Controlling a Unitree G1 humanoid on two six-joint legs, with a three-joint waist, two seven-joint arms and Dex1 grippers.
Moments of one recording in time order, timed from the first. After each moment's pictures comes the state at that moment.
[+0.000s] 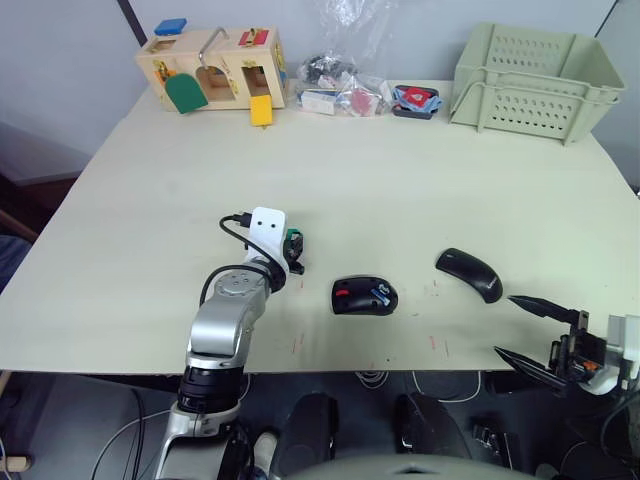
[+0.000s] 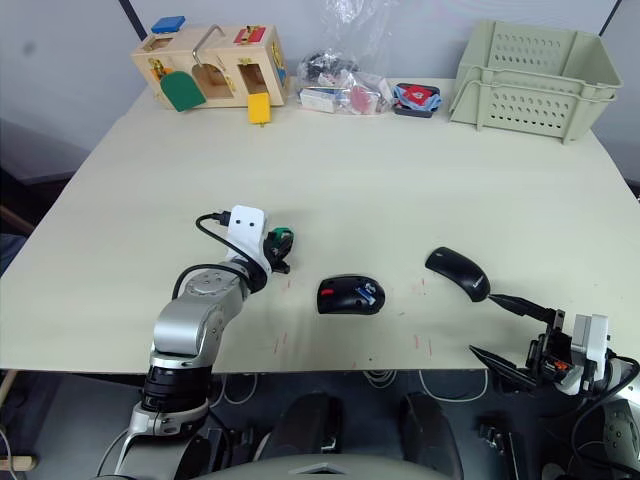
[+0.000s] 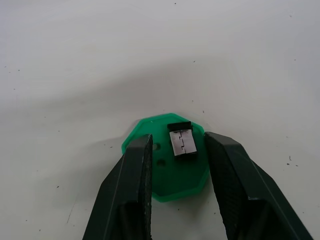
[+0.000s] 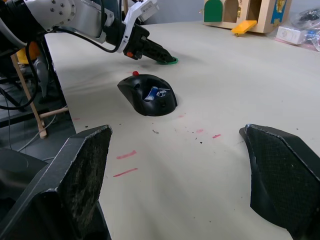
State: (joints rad) left arm -0.31 0.25 0.02 -0.25 -0.12 0.85 -0.15; right arm 0.27 -0.58 -0.29 0.00 0.66 -0.24 1.39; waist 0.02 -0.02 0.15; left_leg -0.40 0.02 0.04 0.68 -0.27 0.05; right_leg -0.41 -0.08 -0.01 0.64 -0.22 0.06
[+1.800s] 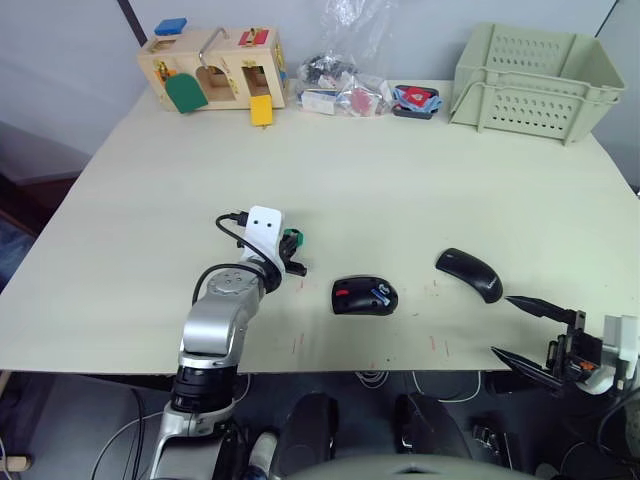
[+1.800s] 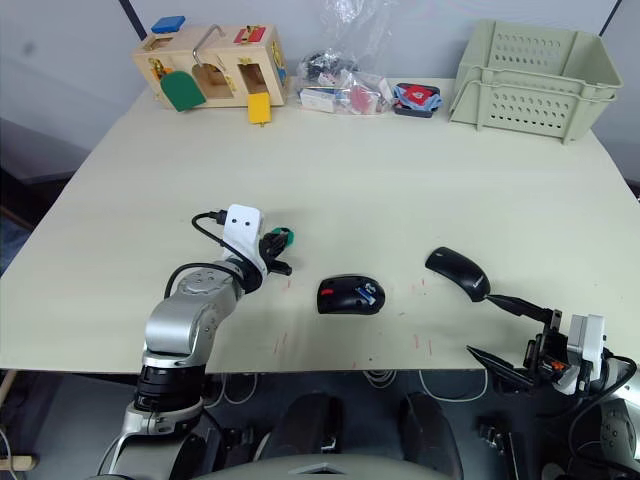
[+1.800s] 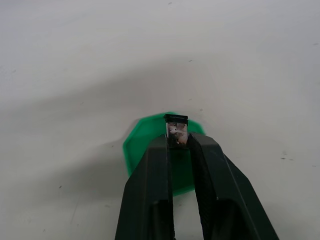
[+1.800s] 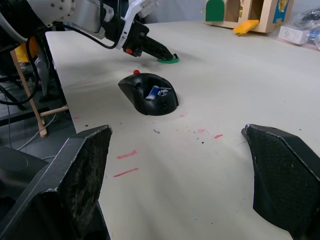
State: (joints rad) left arm -0.31 0.31 0.04 -0.25 -0.16 0.84 -0.26; right arm 0.26 -0.57 -0.29 0.00 0.65 -0.25 1.39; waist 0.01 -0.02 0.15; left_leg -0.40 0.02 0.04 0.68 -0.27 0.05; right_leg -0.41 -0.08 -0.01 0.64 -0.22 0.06
